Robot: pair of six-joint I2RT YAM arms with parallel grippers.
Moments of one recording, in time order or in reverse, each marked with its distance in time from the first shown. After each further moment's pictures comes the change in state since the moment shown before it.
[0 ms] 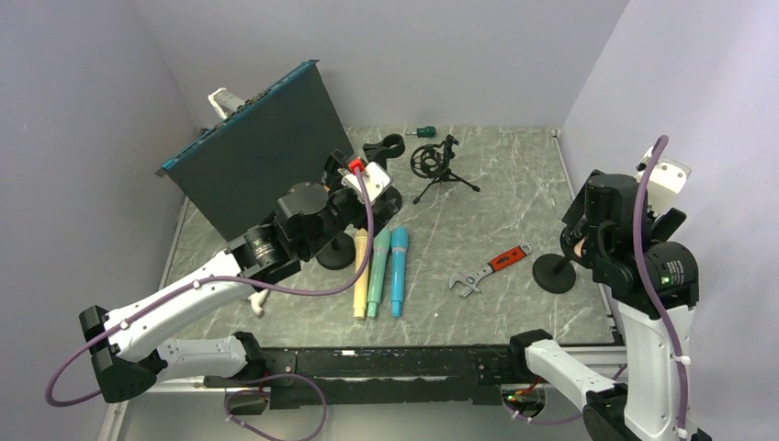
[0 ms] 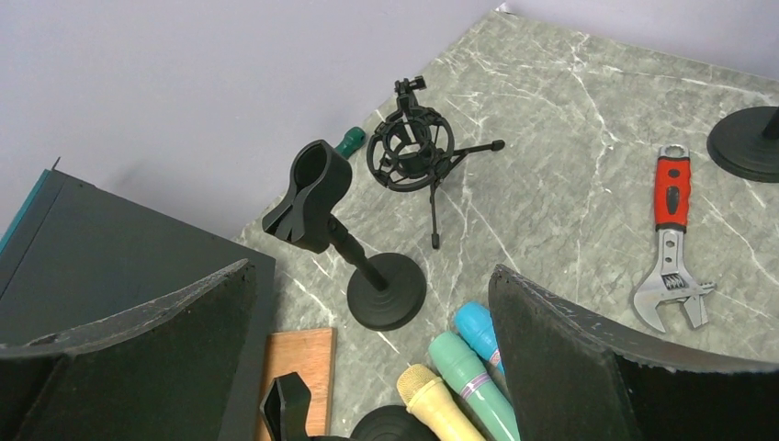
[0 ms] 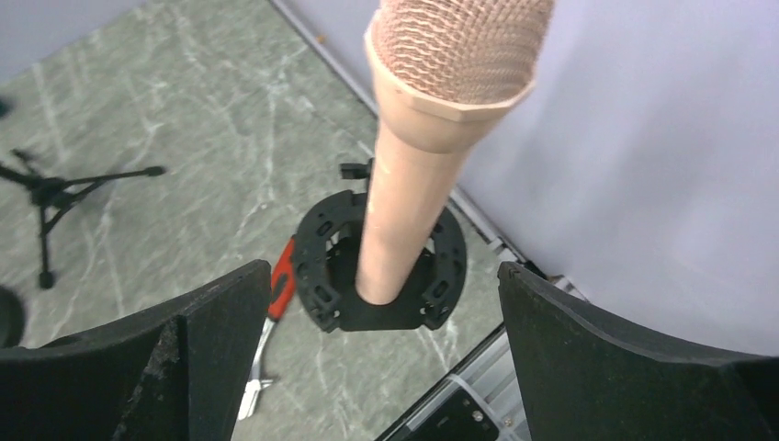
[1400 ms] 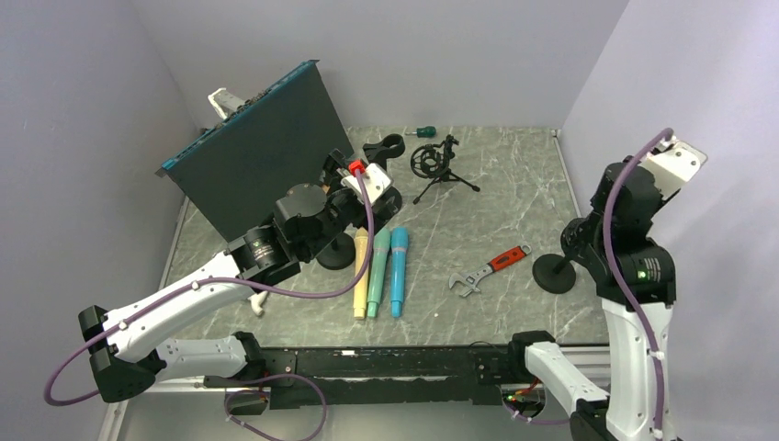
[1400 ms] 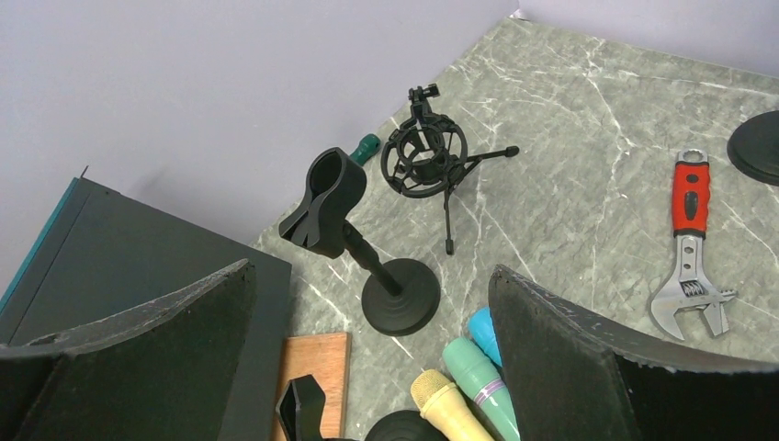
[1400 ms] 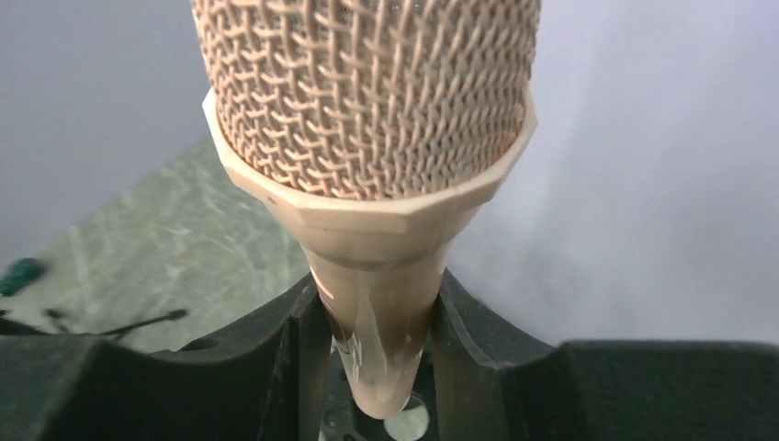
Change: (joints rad) left arm -0.015 -0.005 0.000 0.018 -0.035 0.039; right arm -0.152 -0.060 -0.217 0.502 0.097 -0.231
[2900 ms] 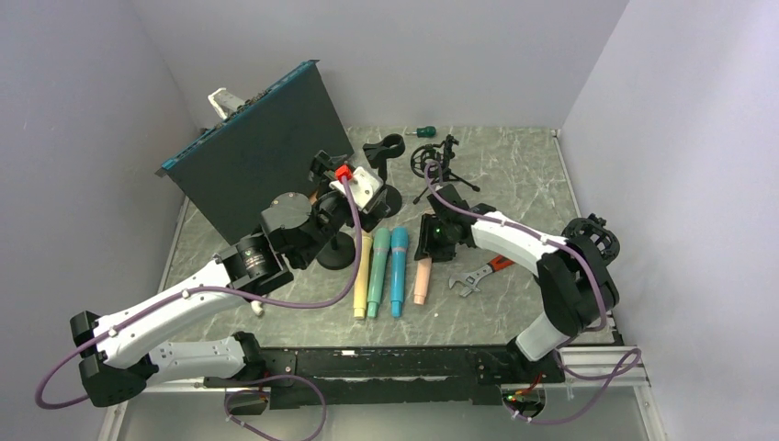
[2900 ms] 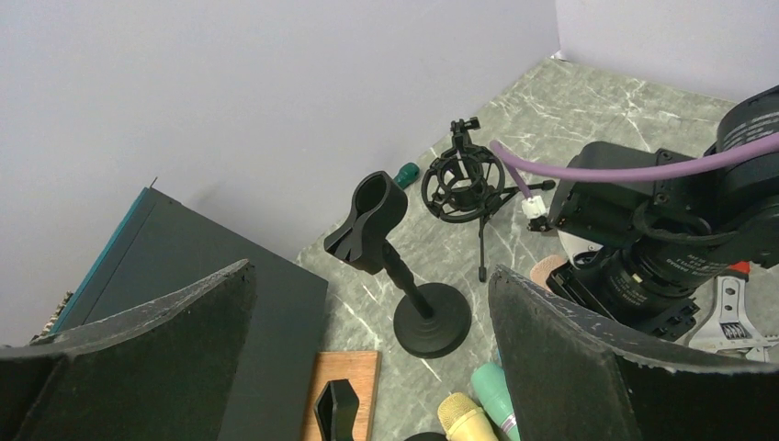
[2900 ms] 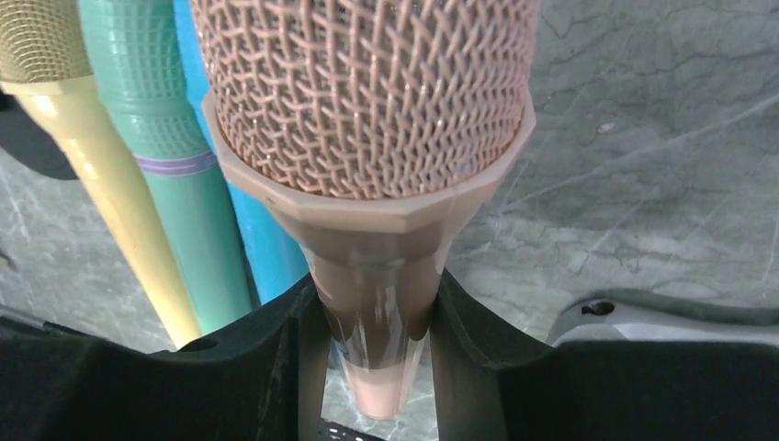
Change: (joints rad) left arm -0.033 -0.060 -0.047 0.101 -0.096 0.063; right arm 0.472 0.679 -0.496 0.395 -1.003 0.399
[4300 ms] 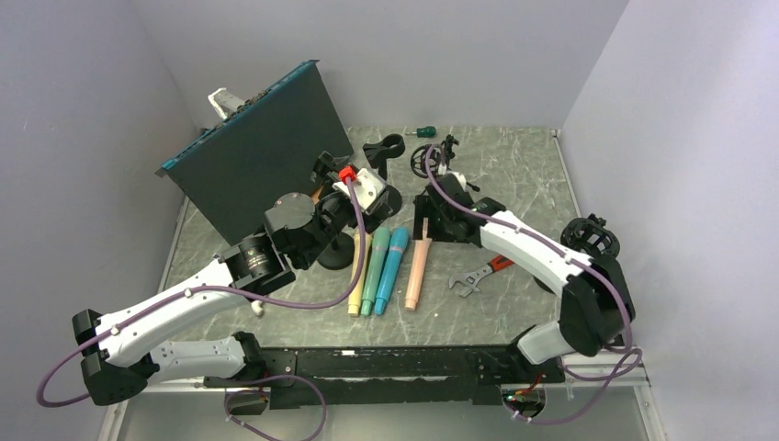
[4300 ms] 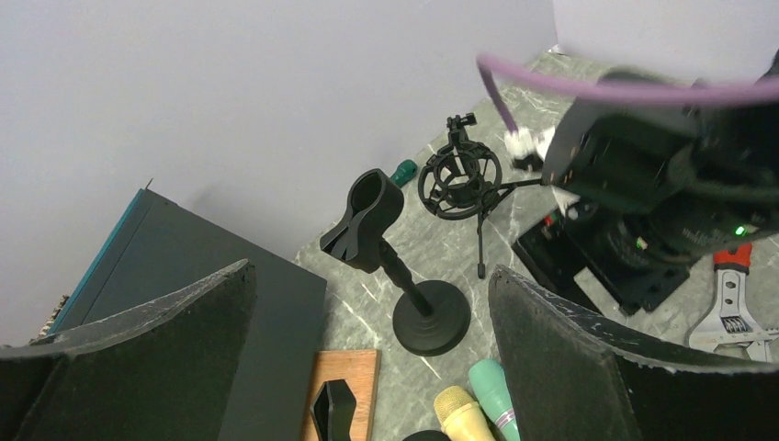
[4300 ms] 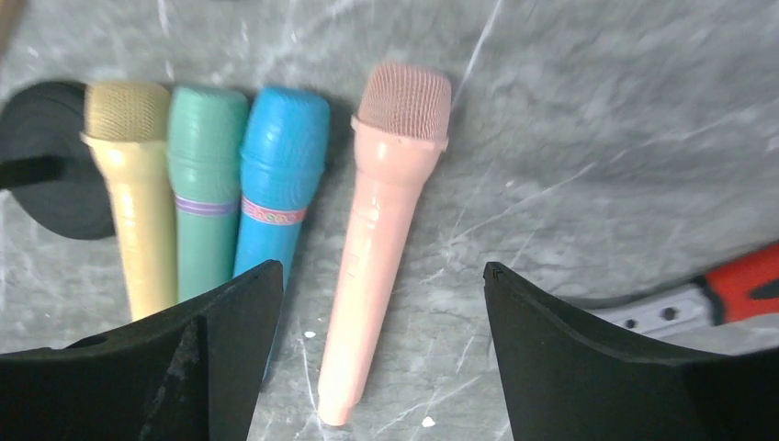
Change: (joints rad) left arm -0.006 0.010 0.000 -0.002 0.000 0.008; right arm 0.060 -0.077 0.069 -0.044 0.264 -0.047
